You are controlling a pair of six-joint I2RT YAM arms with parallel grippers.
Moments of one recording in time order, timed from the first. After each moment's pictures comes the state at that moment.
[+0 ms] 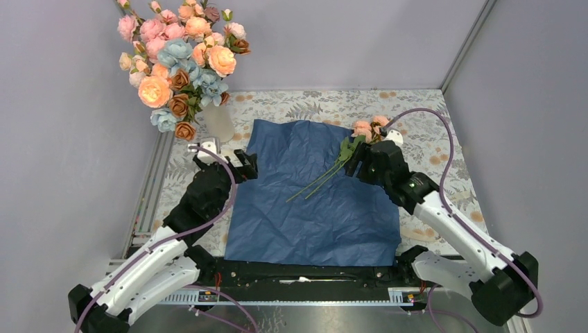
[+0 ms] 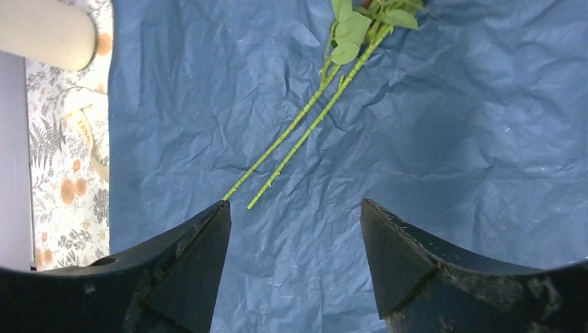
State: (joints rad) left arm -0.66 0.69 0.55 0.04 -0.54 -0.41; right arm 0.57 0.99 0.85 -0.47 0.24 0.70
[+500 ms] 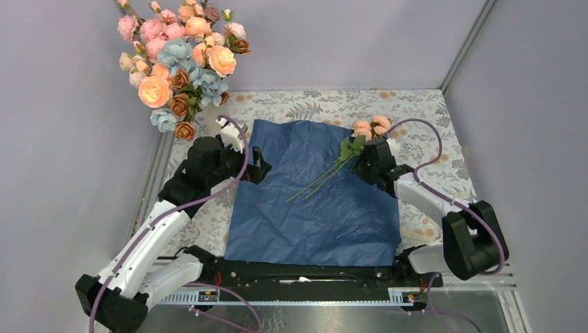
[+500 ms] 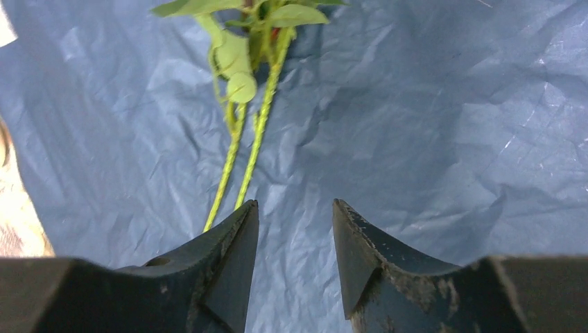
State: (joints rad) left arm -0.47 0.91 0.89 -0.40 0.16 -0.19; right arm 0.40 1.34 0.75 -0.21 0.17 0.87
